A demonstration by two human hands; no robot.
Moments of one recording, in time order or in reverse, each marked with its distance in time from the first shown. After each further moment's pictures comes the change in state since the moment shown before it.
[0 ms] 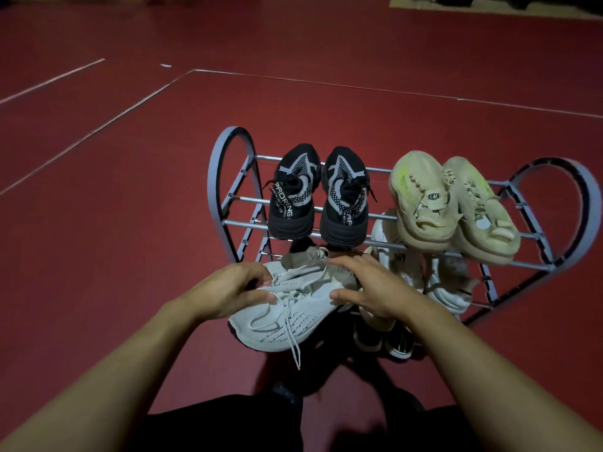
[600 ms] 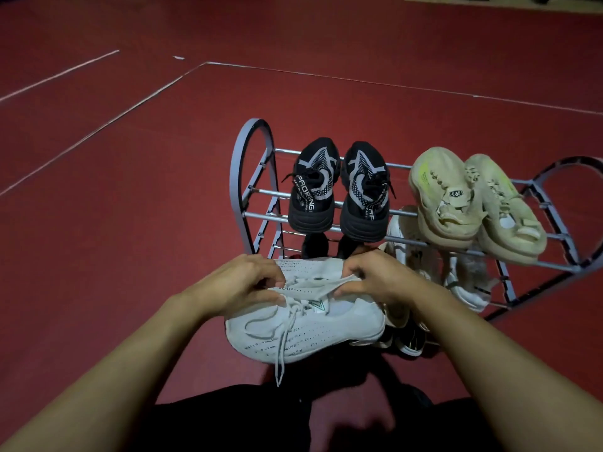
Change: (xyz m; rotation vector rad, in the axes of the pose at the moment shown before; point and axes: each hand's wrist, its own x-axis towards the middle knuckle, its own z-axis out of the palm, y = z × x) left_hand -0.018 0.000 -0.012 0.151 0.022 0.189; right_hand 0.023 -0.016 -0.001 0.014 -0.058 -0.059
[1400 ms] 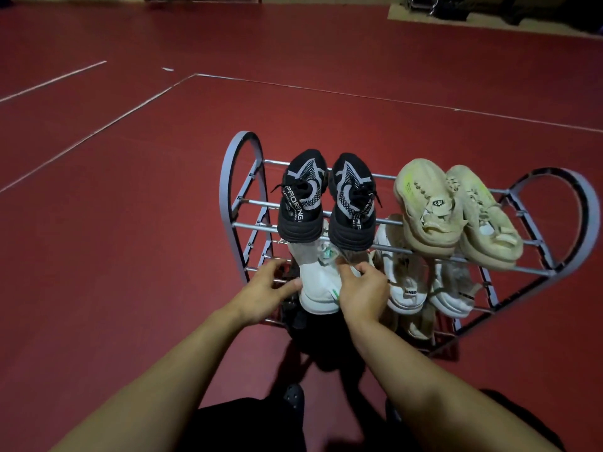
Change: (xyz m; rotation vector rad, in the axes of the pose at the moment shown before) left_hand 0.043 0.018 0.055 -0.602 0.091 -0.576; right_hand 0.015 -0.027 0.060 0.539 0.959 0.767
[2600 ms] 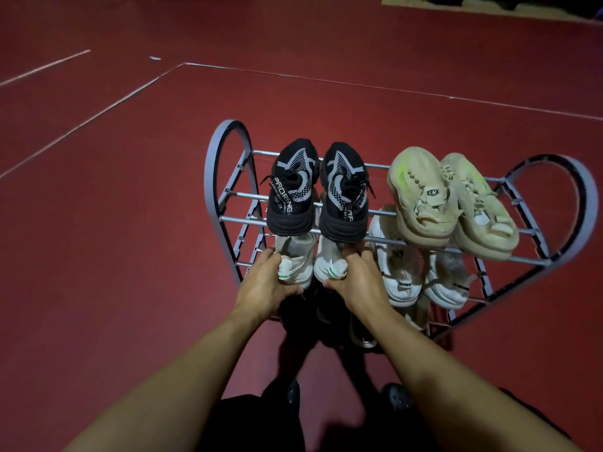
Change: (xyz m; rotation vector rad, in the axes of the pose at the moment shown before) left_hand 0.028 -0.010 0.030 0.225 0.286 0.139; right_hand 0.025 0.014 -0.017 -0.438 -0.401 -0.424
